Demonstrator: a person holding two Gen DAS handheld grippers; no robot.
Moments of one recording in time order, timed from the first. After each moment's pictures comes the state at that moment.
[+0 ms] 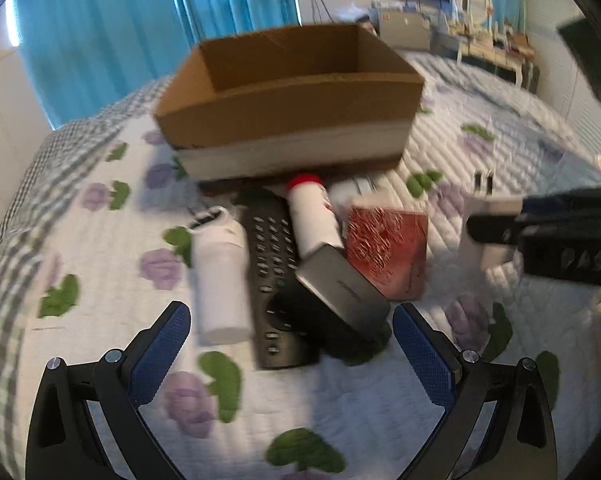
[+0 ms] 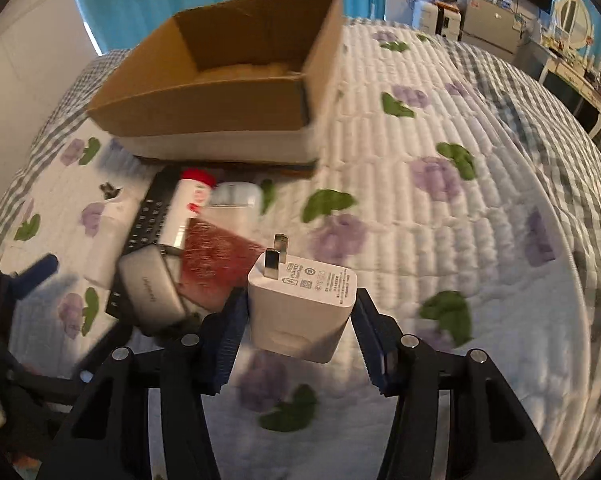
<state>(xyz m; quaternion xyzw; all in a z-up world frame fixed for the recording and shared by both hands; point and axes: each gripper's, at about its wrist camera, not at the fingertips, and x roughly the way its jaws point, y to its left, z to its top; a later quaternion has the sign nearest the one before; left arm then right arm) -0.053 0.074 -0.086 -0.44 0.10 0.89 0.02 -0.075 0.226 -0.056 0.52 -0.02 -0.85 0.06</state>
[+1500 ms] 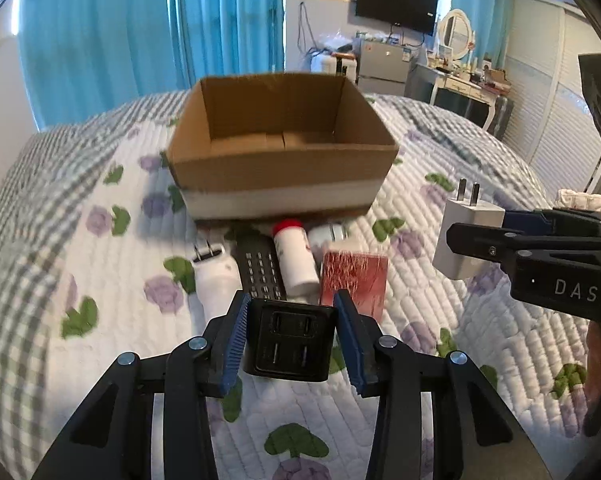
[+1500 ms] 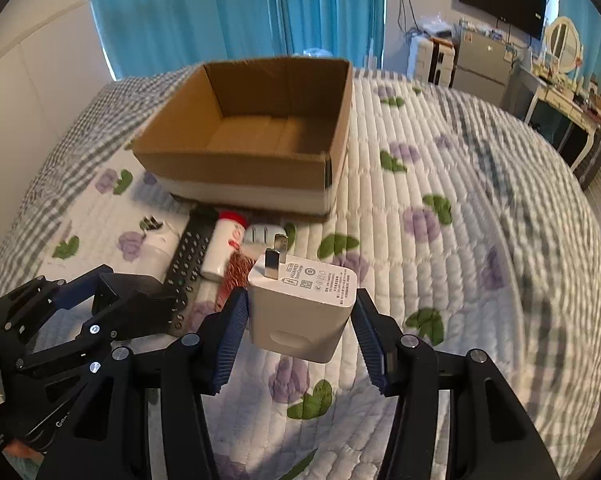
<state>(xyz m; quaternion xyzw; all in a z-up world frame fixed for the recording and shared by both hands) -0.038 0.049 -0.026 -0.40 0.03 0.91 0.08 -0.043 0.205 0.009 0.45 0.00 -0.89 0.06</state>
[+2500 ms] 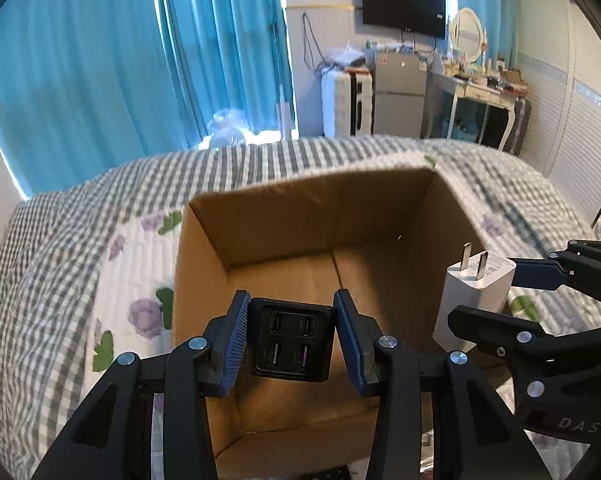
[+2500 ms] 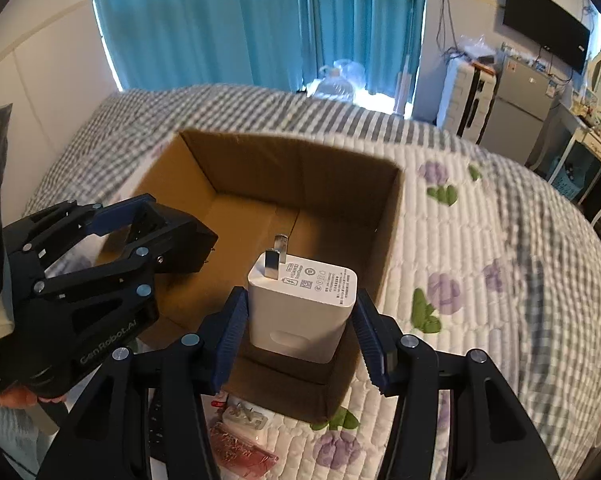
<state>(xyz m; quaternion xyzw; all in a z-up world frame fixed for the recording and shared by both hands) -0.243 0.048 -0.005 -0.38 0.08 0.92 0.07 -0.223 0.191 0.026 0.45 0.03 -0.89 0.11</state>
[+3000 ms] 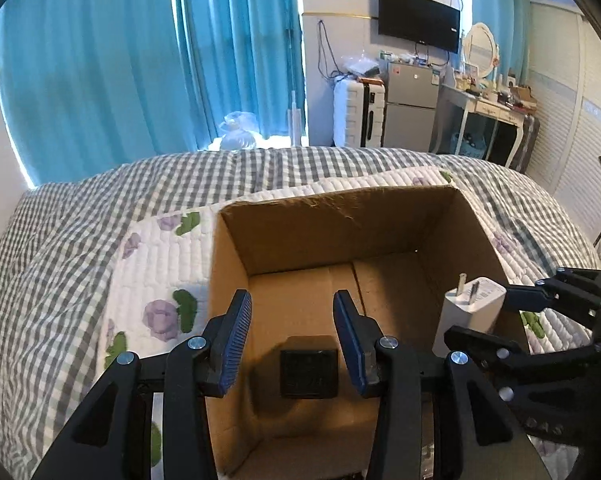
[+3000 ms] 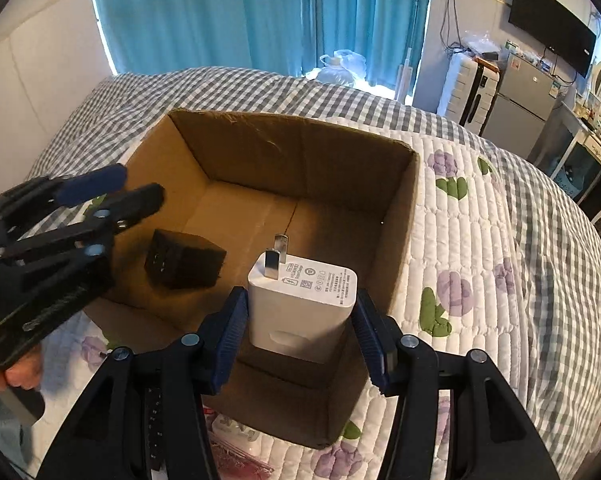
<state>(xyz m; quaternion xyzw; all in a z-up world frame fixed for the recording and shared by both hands) -0.238 0.023 0.009 -0.37 0.05 0.93 0.06 -0.234 0.180 0.013 0.46 0.04 -0.88 0.11</state>
